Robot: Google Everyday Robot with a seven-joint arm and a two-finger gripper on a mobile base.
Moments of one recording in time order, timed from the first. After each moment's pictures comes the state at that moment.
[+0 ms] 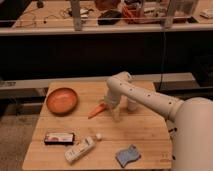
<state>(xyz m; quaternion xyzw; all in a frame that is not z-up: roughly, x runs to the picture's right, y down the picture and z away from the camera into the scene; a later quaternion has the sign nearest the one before) 0.027 0.133 0.890 -0.28 -0.22 -0.28 0.89</state>
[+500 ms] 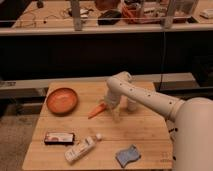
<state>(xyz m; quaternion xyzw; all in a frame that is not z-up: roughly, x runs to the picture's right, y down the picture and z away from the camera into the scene) 0.028 0.134 0.888 -0.28 -0.22 -0.28 0.89</state>
